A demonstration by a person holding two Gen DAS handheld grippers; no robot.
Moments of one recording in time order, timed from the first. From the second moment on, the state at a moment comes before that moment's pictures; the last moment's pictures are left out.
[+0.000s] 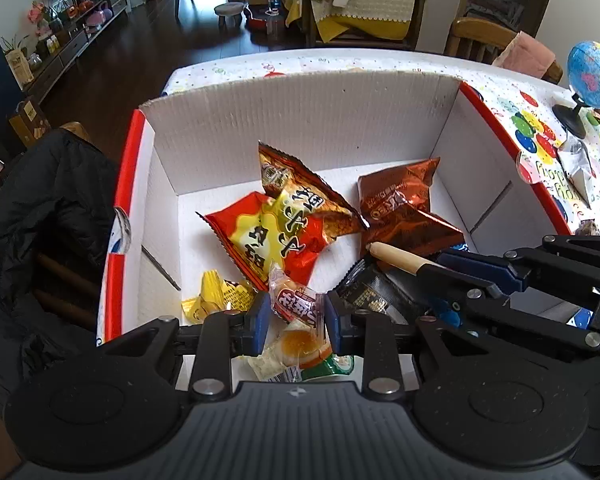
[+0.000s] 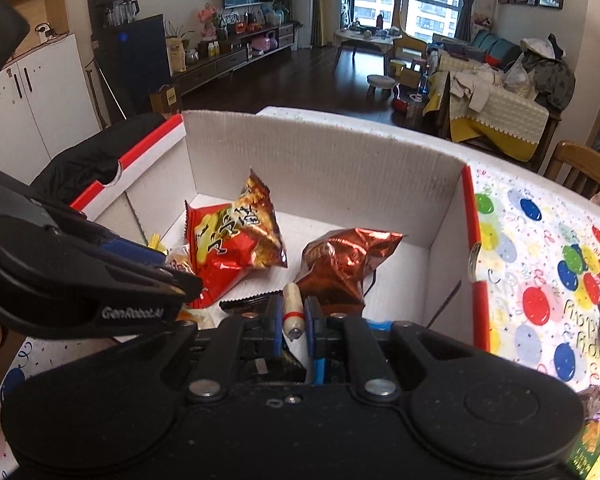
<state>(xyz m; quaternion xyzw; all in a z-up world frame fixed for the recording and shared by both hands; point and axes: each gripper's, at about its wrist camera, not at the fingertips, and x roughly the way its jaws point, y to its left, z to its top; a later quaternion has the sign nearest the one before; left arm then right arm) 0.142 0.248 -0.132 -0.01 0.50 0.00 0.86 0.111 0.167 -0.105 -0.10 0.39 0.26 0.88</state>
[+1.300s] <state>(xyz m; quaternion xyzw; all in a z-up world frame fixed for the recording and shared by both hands) 0.084 0.238 -0.067 -0.04 0.44 0.00 0.90 0.063 0.112 -0.054 -0.02 0.35 0.23 0.91</state>
